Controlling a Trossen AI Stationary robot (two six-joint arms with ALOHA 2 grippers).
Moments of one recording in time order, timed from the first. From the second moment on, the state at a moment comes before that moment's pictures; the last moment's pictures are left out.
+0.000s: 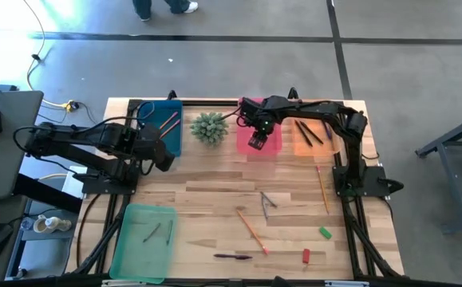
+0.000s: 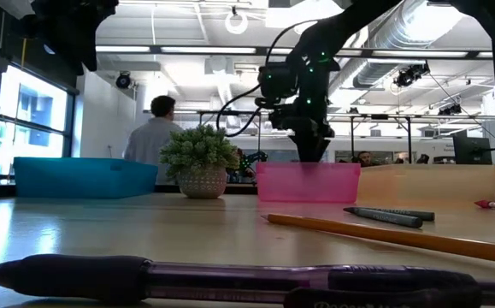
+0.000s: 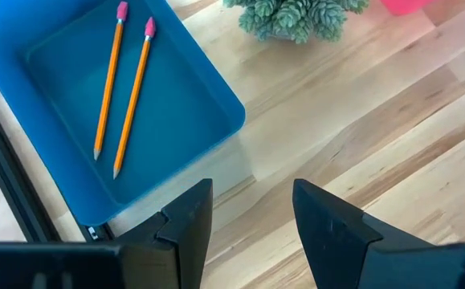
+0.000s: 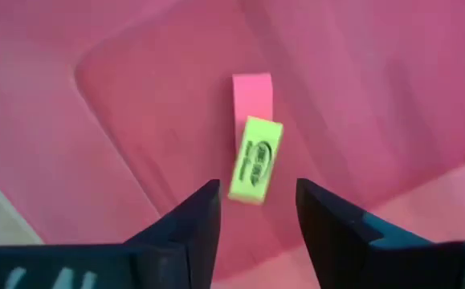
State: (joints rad) left arm 0.03 1.05 1.10 -1.38 -0.43 -1.04; right arm -0.45 1.97 1.51 -0.97 0.06 0.05
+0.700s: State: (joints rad) left arm 0.03 1.06 1.10 -1.39 -0.38 -0.90; right arm -0.38 1.77 1.61 -1.14 0.10 0.03
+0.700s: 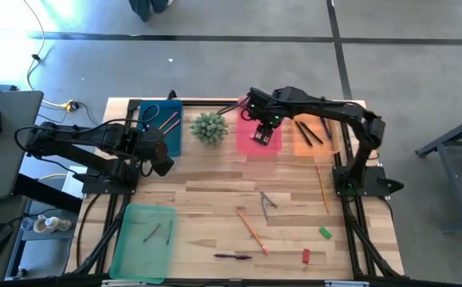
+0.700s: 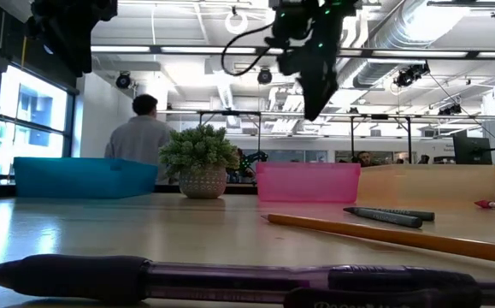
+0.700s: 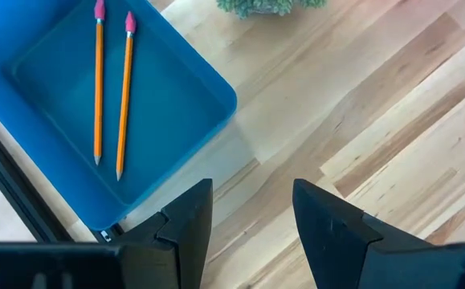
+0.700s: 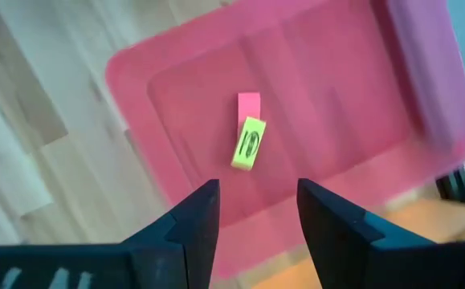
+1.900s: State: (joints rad) left arm 0.03 1.06 1.10 -1.38 -0.38 -0.90; right arm 0.20 1.33 1.19 -1.13 0.12 1.13
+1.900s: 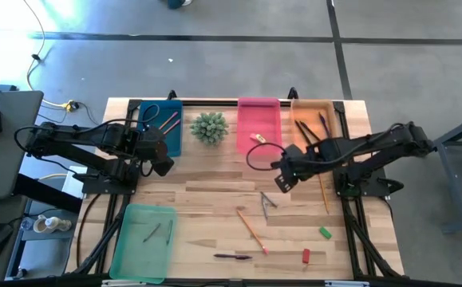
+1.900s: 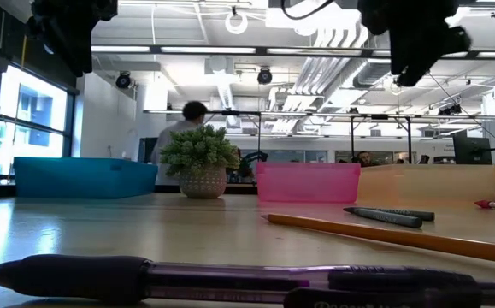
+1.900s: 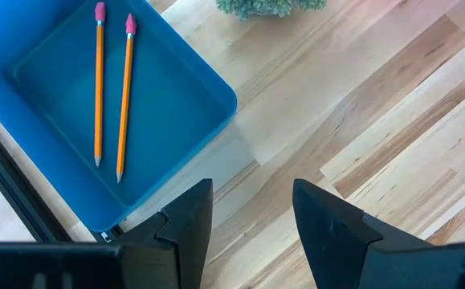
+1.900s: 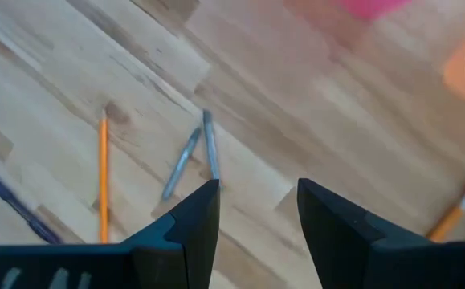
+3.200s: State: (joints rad) left arm 0.03 1.06 1.10 -1.38 -0.38 -0.72; right arm 0.81 1.59 1.19 -0.99 0.05 2.26
